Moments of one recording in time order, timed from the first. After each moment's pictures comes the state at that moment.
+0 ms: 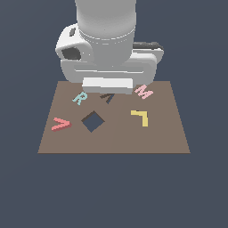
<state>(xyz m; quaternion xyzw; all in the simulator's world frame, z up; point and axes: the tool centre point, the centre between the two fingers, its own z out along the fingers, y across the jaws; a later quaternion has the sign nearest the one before) -0.003 -0.010 0.149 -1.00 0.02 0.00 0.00</state>
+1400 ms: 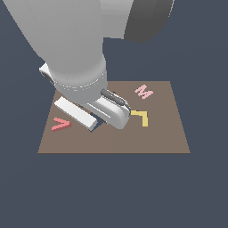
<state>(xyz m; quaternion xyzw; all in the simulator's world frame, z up) 0.049 -0.056 0.112 -0.96 0.29 0.00 0.00</state>
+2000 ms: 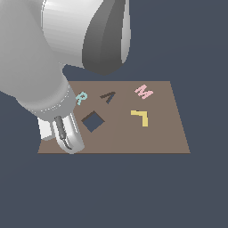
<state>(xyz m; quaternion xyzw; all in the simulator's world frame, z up) 0.069 -0.126 0.076 -0.84 0.54 0.00 0.00</state>
